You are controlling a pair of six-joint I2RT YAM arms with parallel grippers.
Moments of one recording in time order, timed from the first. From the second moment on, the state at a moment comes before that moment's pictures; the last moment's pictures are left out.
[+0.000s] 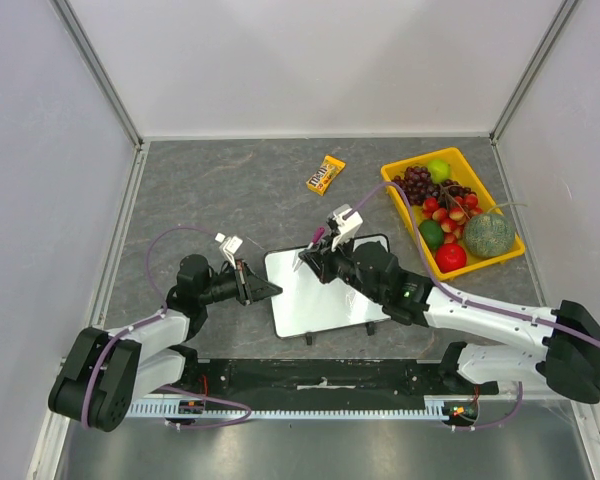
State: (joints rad) left arm -0.30 1.11 0.14 0.66 0.84 -0.67; right arm 1.02 1.17 0.72 0.26 0.21 0.35
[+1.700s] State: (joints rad) left arm -0.30 1.12 0.14 0.63 0.84 -0.67; right arm 1.08 1.31 0.75 0.37 0.42 0.34
